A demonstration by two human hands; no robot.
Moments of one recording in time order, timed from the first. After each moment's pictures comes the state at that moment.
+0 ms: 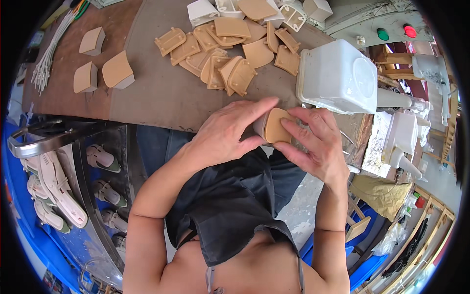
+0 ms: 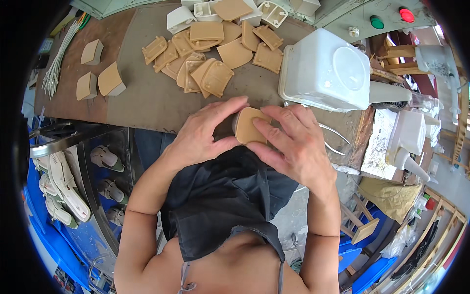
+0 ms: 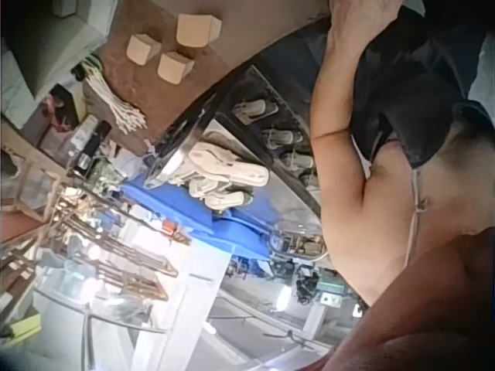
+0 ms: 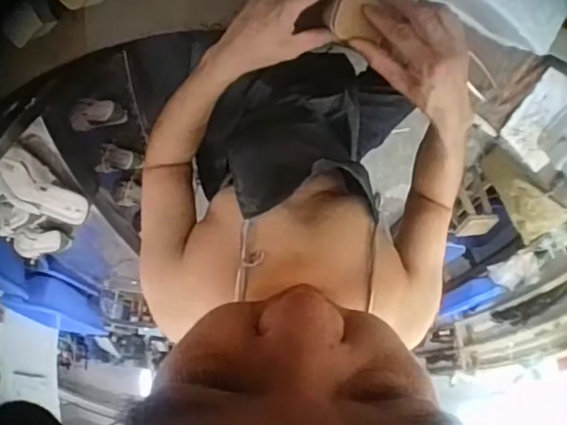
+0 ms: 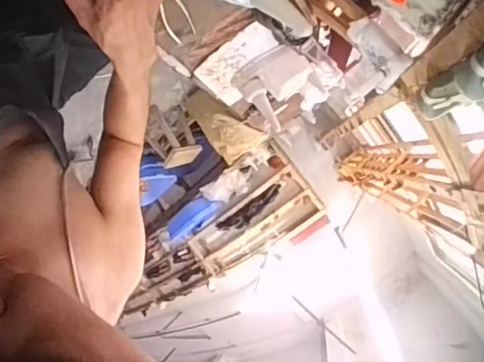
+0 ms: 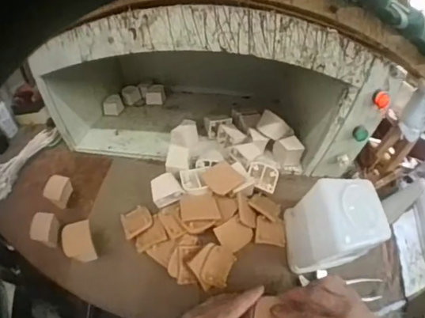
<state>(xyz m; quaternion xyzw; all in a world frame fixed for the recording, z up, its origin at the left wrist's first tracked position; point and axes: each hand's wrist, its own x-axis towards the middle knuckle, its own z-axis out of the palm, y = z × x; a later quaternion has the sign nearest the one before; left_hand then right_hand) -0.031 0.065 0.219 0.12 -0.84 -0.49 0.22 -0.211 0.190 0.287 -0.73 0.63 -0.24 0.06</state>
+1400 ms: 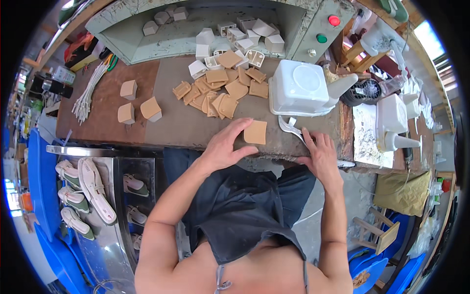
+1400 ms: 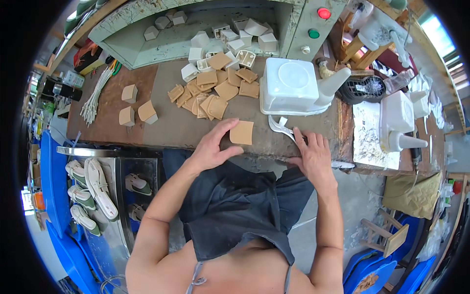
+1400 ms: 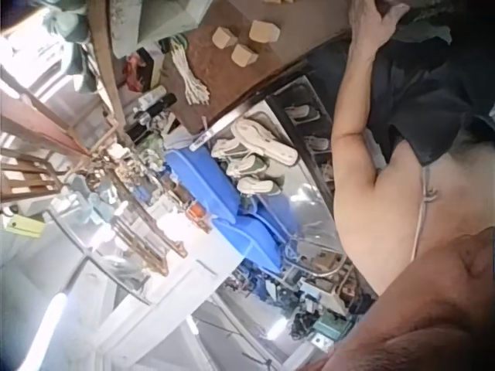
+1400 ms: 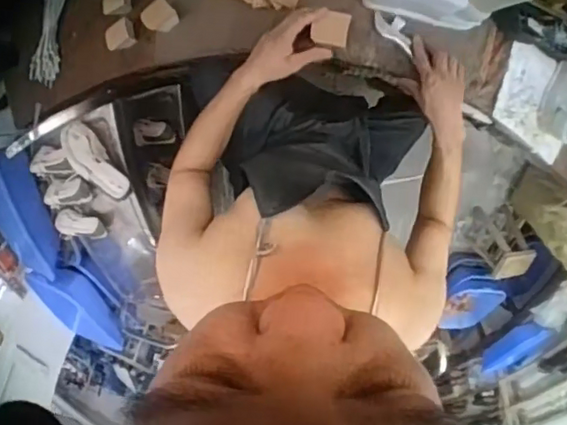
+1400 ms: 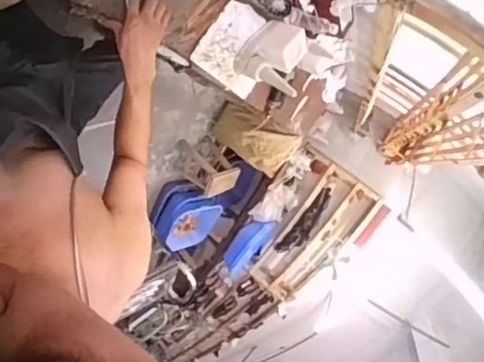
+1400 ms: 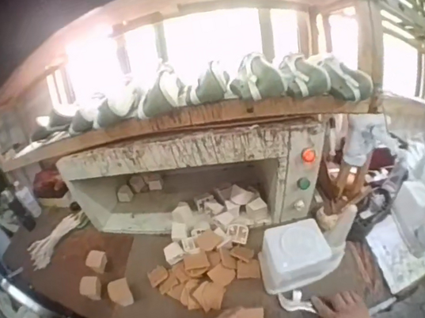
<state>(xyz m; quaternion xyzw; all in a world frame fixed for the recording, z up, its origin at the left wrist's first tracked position) -0.033 0.082 0.231 0.12 -0.86 -0.44 0.23 -0.242 0.295 0.266 -0.58 0.81 -0.08 0.00</state>
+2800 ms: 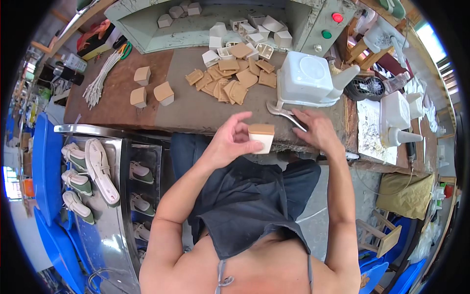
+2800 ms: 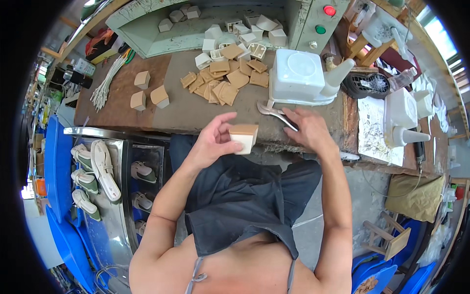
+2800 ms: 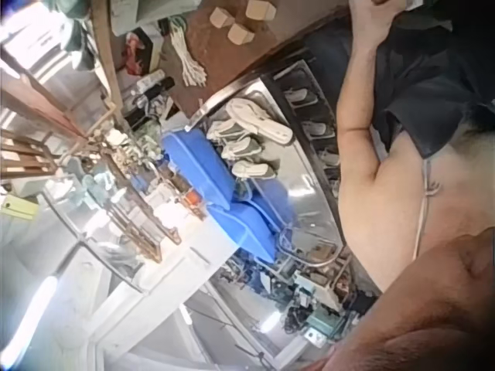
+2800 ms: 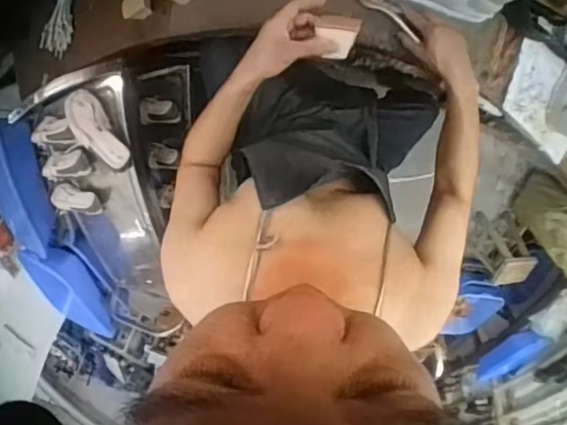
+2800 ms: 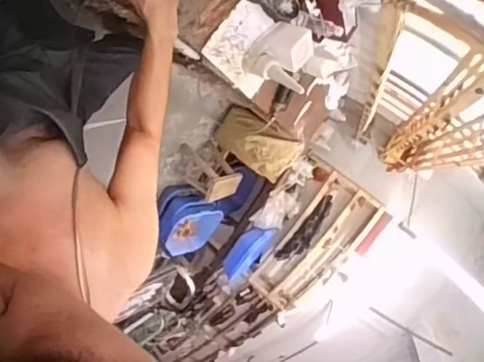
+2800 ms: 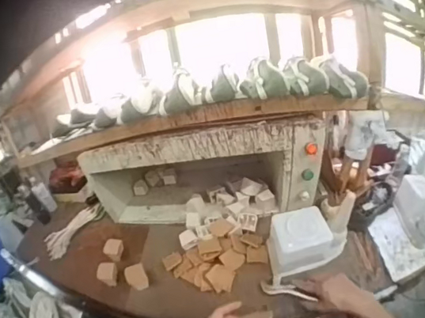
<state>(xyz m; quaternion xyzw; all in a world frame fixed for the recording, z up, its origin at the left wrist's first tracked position) -0.002 0.113 0.266 0.22 -0.62 -0.74 0.16 -0.254 0.251 0.272 -0.66 0.73 -0.14 0.04</state>
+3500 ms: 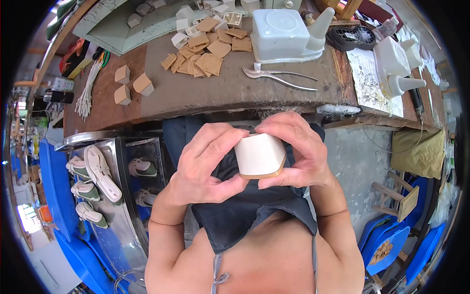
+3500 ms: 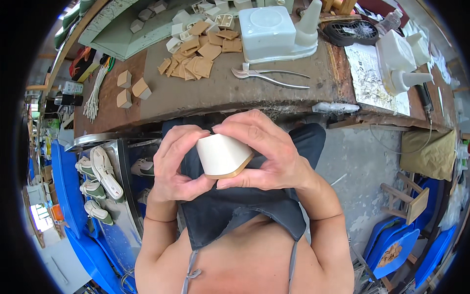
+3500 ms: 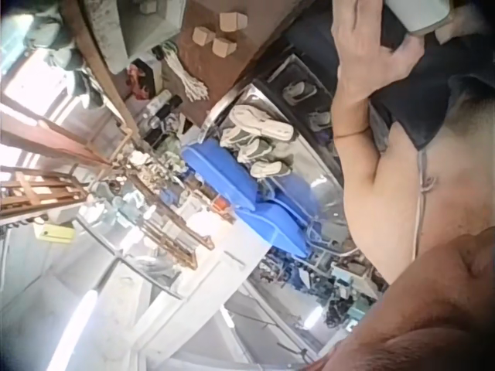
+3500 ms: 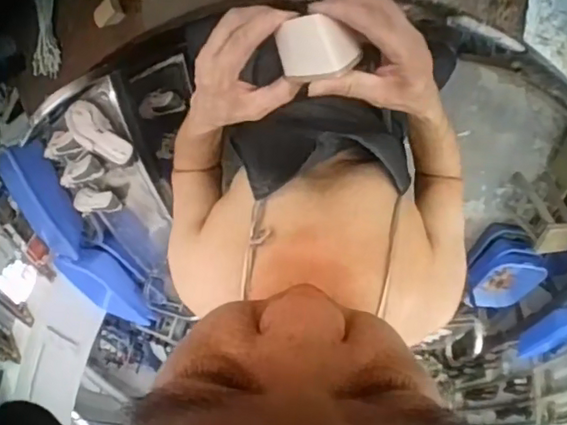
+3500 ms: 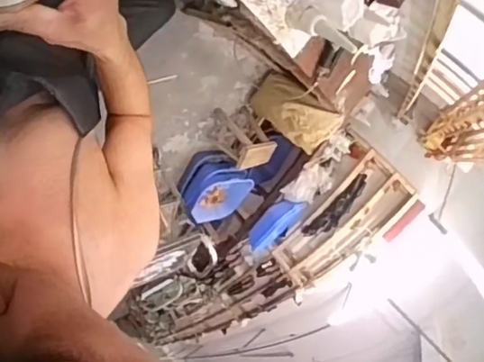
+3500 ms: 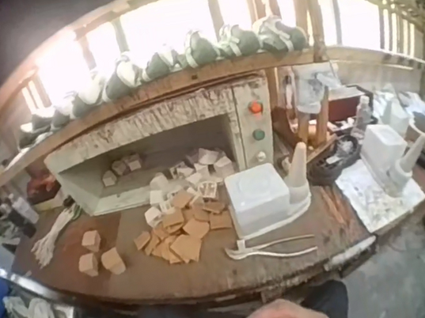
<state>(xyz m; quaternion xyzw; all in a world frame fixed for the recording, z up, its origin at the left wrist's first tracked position) 0.034 0.177 0.356 0.00 -0.89 -0.33 0.31 -0.136 0.308 0.329 -0.63 0.48 -0.60 0.13</state>
